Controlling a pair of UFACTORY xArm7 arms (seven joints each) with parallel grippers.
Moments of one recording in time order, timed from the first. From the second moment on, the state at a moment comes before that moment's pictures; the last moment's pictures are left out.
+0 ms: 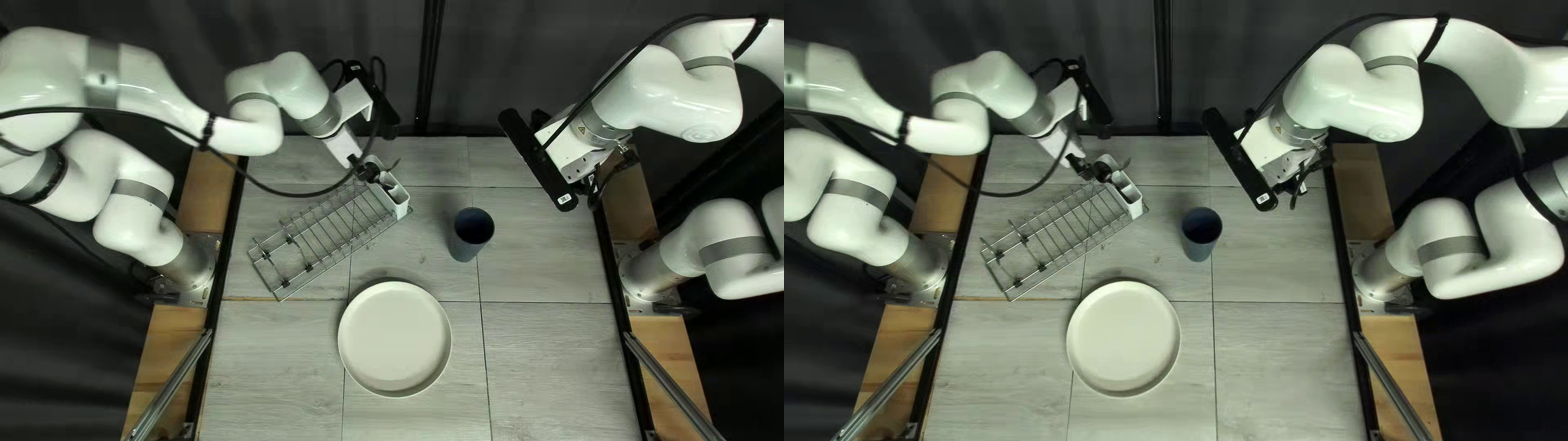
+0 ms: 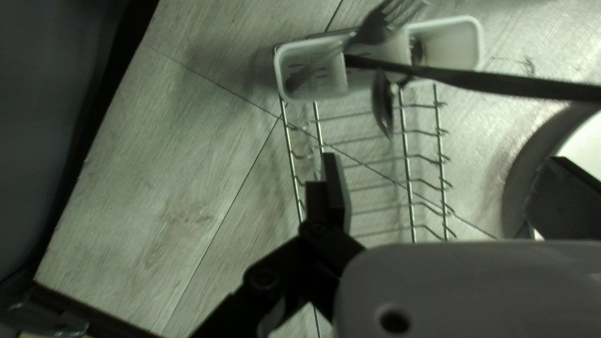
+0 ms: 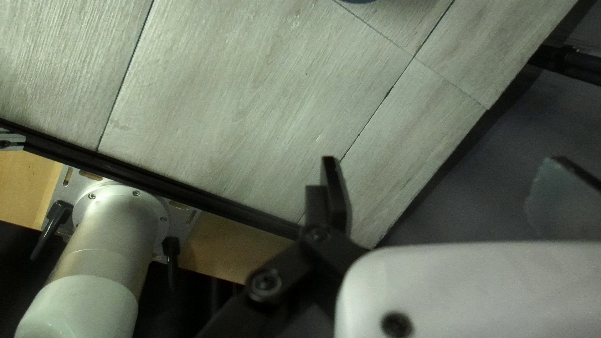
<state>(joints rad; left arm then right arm) -0.05 -0.29 0.51 0.70 0.14 0.66 -0.22 0.05 -0.59 -0.18 0.84 -0.26 1.32 -0.61</state>
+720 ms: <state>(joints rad) -0.12 -0.15 0.57 0.70 -0.08 0.54 -0.04 0.05 -0.59 -0.18 0.84 -0.26 1.32 -0.61</state>
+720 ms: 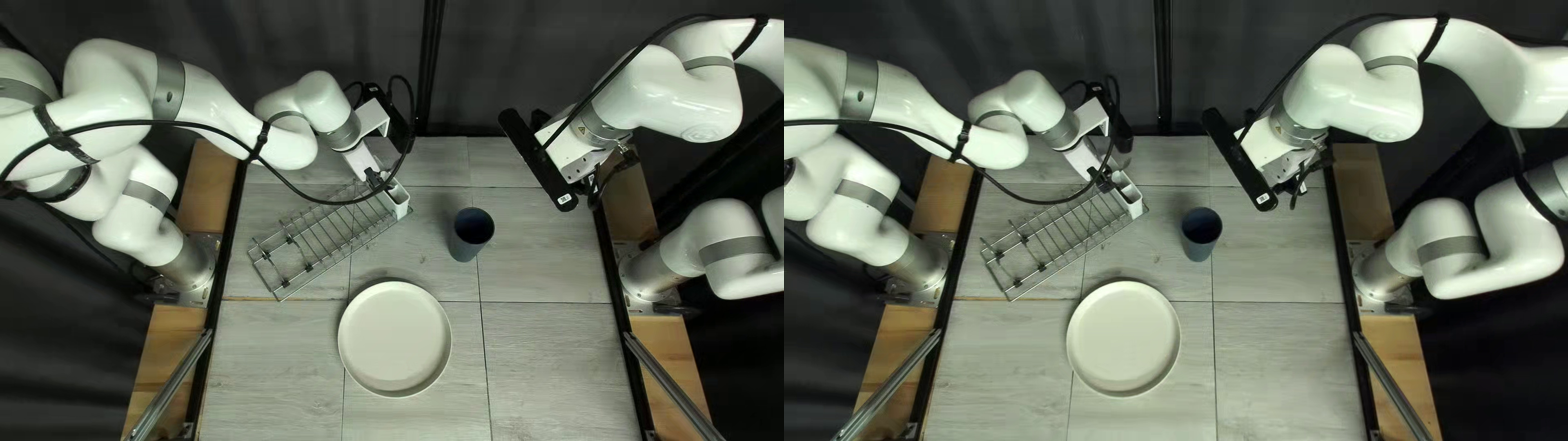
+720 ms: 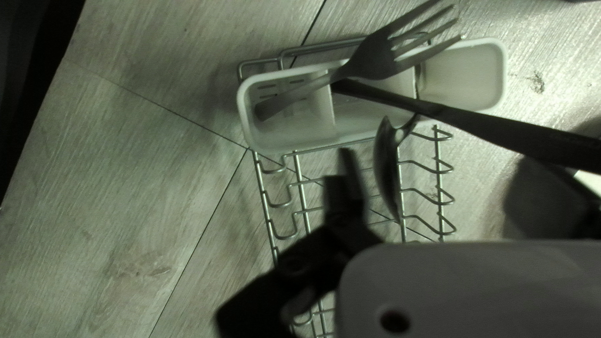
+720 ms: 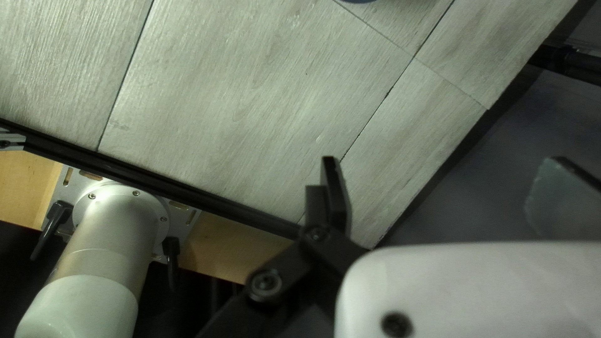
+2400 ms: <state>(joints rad) -0.05 -0.52 0.14 0.86 0.14 0.98 -0.61 0.05 -0.59 -0.18 0.84 -0.26 1.32 -0.61</state>
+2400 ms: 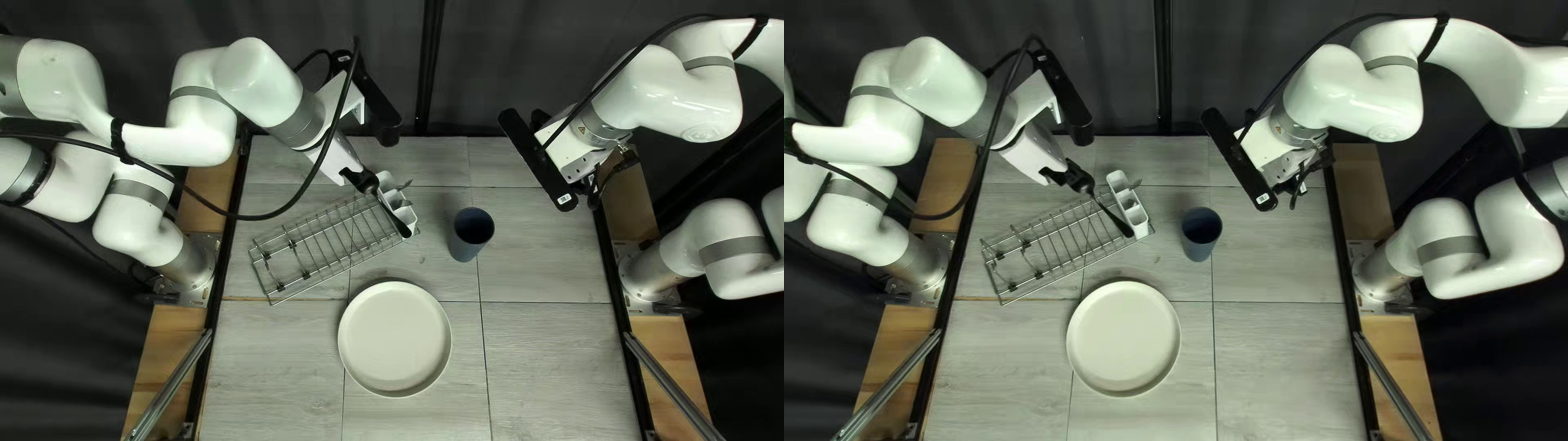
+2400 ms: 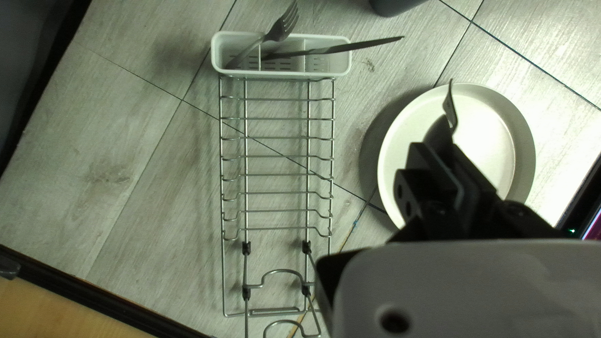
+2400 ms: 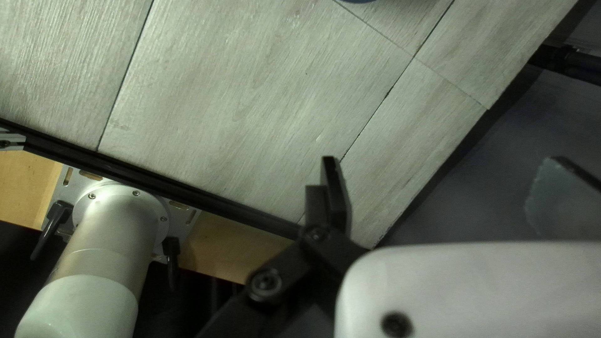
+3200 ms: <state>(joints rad) -0.06 -0.47 -0.11 0.77 0.04 0.79 -1.28 0.05 -0.59 -0.18 0.84 -0.26 1.32 -0.61</state>
